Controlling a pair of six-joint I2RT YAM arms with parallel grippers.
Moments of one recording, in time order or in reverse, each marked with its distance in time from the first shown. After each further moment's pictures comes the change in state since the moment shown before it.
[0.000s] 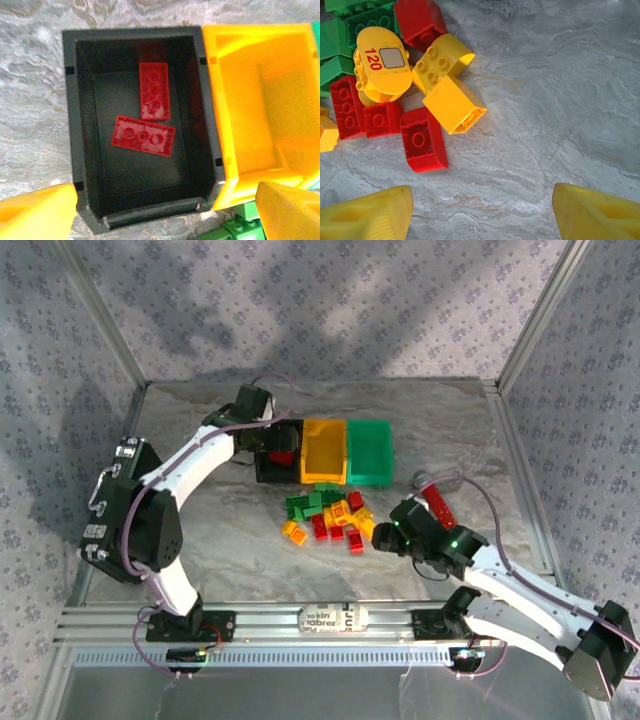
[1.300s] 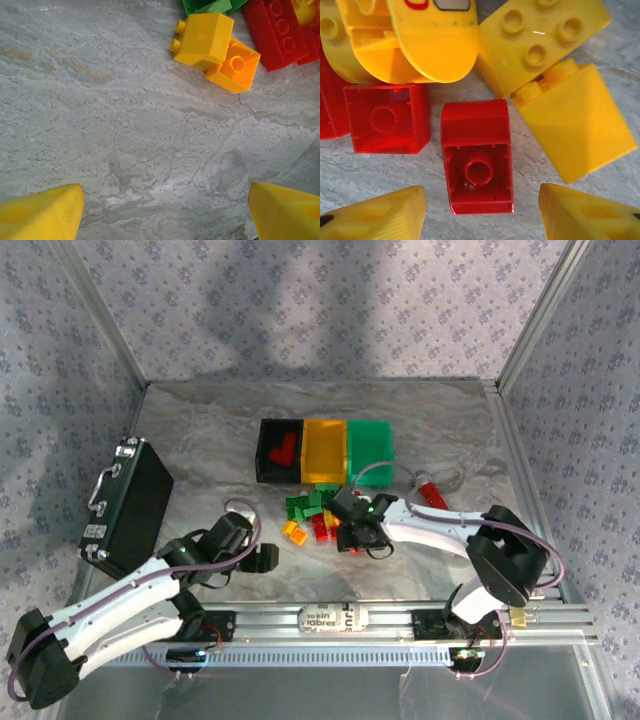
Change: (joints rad) left arm -0.404 -0.928 -0.974 -0.022 -0.056 -0.369; right arm 0.140 0.698 0.330 0.015 -0.022 -0.059
